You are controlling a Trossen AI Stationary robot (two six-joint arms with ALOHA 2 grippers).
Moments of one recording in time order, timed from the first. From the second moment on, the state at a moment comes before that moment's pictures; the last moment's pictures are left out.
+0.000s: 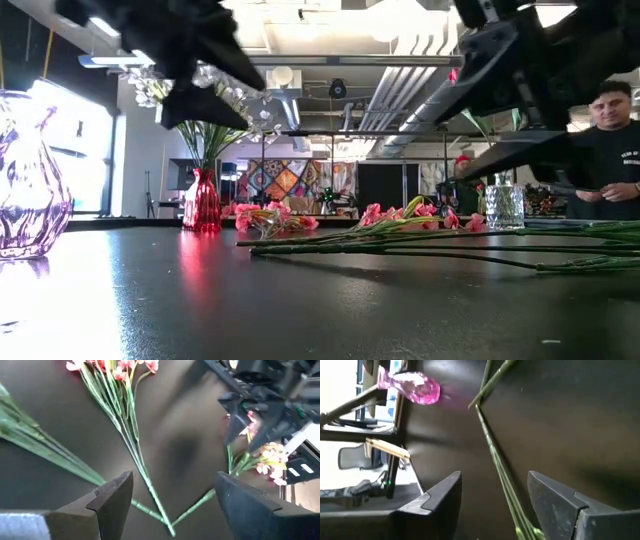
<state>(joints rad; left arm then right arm) -0.22 1.30 0.72 -0.07 -0.29 -0.81 0.48 1.52 0.62 0.26 0.30 1.51</state>
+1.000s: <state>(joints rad) -0.01 1.84 1.21 -0.18 -0.14 -0.87 0.60 1.17 0.62 0.11 0.61 1.10</state>
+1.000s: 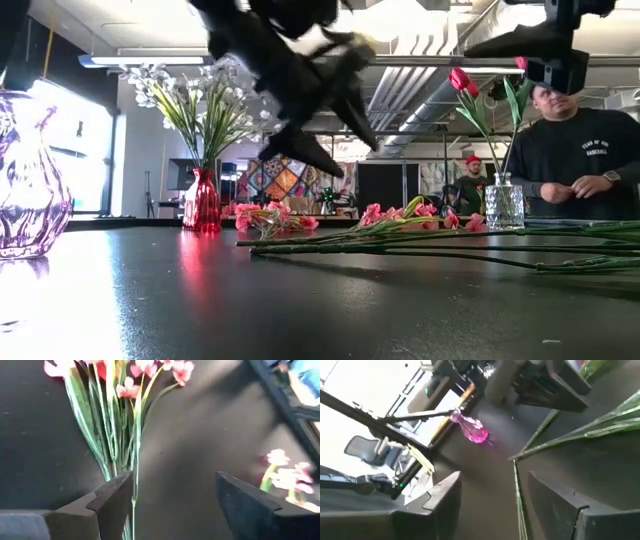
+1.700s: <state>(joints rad) 0.04 2.11 1.44 -0.50 -0.19 -0.88 0.67 1.14 0.62 -0.05 0.59 1.13</state>
